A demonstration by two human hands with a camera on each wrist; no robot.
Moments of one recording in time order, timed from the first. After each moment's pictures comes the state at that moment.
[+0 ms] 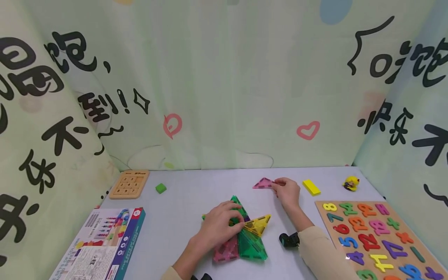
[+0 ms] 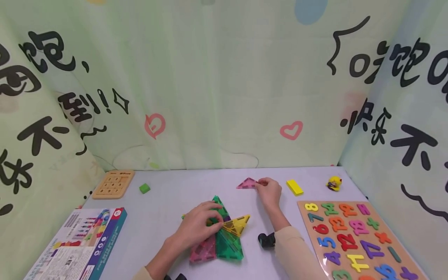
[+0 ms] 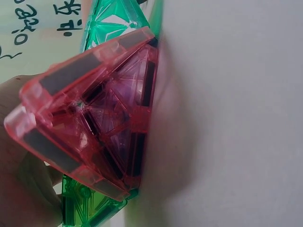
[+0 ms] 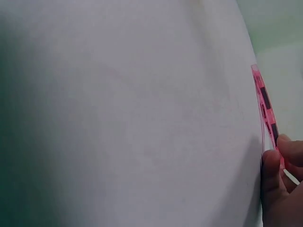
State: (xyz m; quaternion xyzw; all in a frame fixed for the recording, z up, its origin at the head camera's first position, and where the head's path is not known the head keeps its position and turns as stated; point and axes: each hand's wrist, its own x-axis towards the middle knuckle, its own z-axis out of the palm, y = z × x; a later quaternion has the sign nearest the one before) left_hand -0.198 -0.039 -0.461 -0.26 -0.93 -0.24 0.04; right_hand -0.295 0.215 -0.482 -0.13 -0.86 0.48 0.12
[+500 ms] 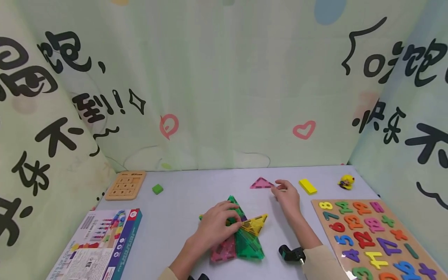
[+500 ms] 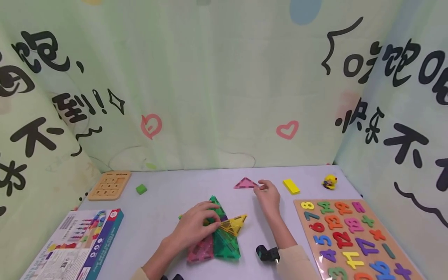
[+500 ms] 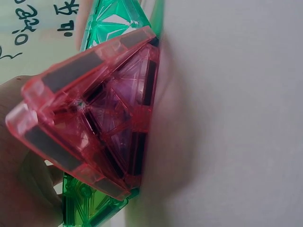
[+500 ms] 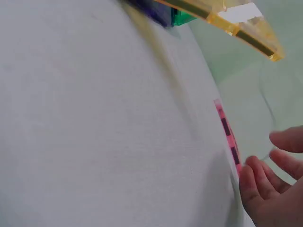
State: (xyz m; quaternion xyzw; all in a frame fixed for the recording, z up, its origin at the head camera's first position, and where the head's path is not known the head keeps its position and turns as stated) left_hand -0.196 -0.039 -0.461 -0.26 -0.93 -0.24 0.04; right_hand -0.262 0.215 -0.468 -0.14 -0.84 0.52 0.07
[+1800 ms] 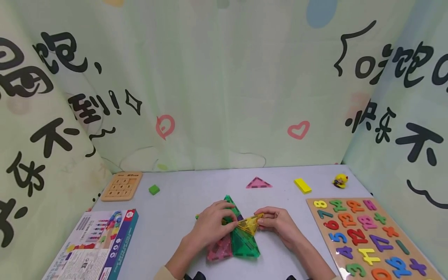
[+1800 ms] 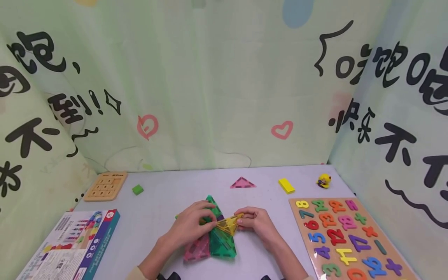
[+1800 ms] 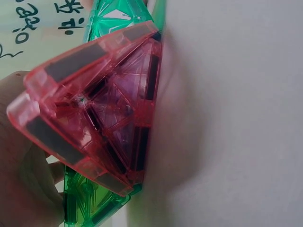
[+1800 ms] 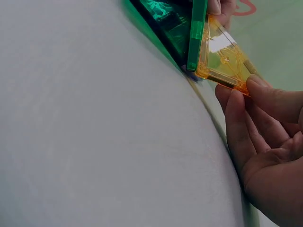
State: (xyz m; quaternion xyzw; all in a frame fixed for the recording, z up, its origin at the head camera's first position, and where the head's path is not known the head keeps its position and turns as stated) left_hand -0.198 -0.040 -0.460 -0.26 -0.93 -0.24 0.02; right_hand -0.191 0.215 -0.477 0.02 -0.70 0.70 -0.16
